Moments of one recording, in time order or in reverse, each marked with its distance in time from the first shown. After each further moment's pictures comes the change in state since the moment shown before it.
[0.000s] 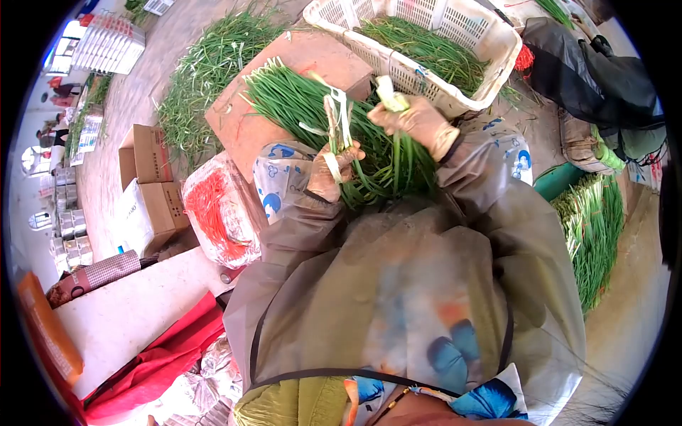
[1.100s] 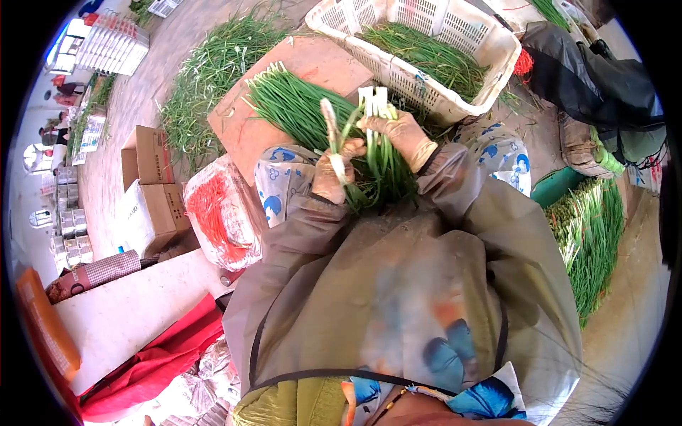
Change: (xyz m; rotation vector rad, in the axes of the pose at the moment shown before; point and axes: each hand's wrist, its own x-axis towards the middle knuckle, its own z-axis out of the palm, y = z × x) left_hand 0.004 -0.008 0.006 -0.087 0.077 0.054; right_hand 0.010 0.030 0.032 0.388 0.169 -0.068
